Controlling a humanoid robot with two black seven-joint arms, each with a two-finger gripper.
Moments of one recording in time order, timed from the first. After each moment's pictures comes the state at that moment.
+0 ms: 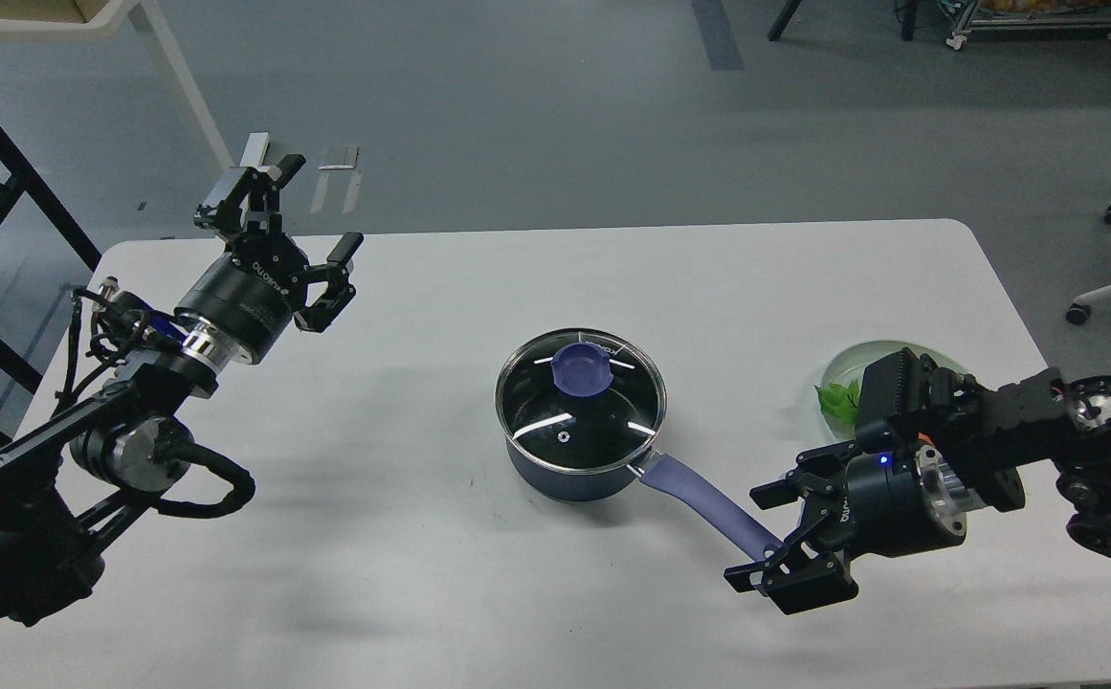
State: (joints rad) left arm -0.51 0.52 -0.71 -1.19 0.23 -0.18 -0.44; right arm 0.89 -0.87 0.15 1.67 -1.96 0.45 0.49
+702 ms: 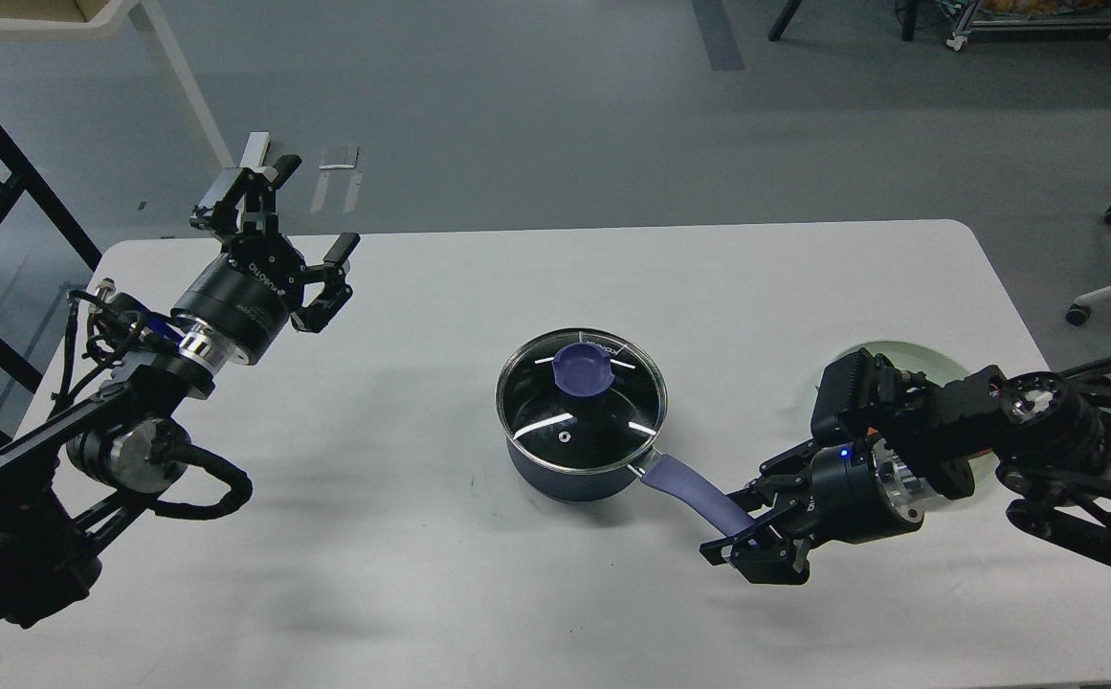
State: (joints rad) left arm -0.51 0.53 -0.71 -1.19 0.23 -0.18 -0.45; right arm 0.88 -0.77 0.15 1.56 -2.00 0.46 0.49
